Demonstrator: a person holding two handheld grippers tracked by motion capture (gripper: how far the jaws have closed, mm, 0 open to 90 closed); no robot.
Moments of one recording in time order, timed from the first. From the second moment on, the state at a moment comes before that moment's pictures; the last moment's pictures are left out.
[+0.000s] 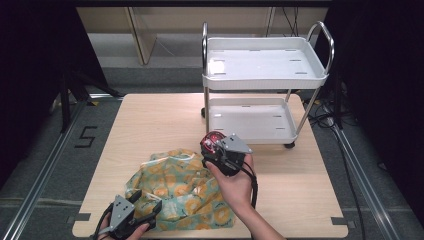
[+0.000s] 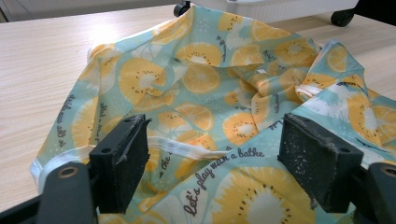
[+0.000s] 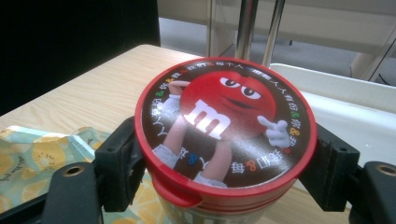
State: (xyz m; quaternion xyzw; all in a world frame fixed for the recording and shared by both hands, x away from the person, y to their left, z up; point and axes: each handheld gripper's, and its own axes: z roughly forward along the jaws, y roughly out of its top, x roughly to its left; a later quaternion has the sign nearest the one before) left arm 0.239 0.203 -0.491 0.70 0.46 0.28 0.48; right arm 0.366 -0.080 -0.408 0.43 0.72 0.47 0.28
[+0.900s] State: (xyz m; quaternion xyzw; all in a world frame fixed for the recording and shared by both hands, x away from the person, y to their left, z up) left arm 0.239 0.203 -0.491 0.70 0.45 0.28 0.48; right arm 0.375 -0.086 -0.402 0.45 0.70 0.48 0.28
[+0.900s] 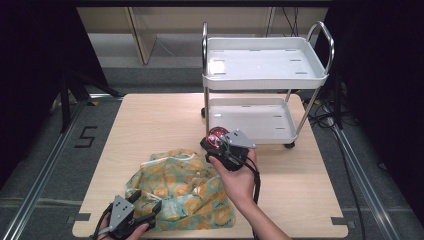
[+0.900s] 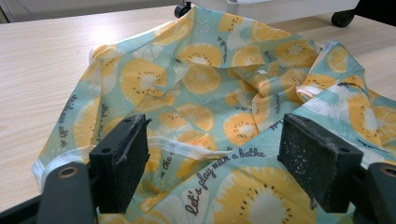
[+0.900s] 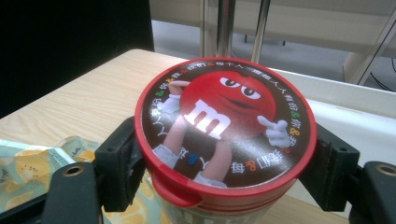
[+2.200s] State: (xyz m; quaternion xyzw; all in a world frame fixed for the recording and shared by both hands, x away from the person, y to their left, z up) left arm 0.238 0.203 -0.489 0.70 0.45 0.28 0.48; right arm 0.387 -0.096 -0.402 0.44 0.71 0.46 0.29
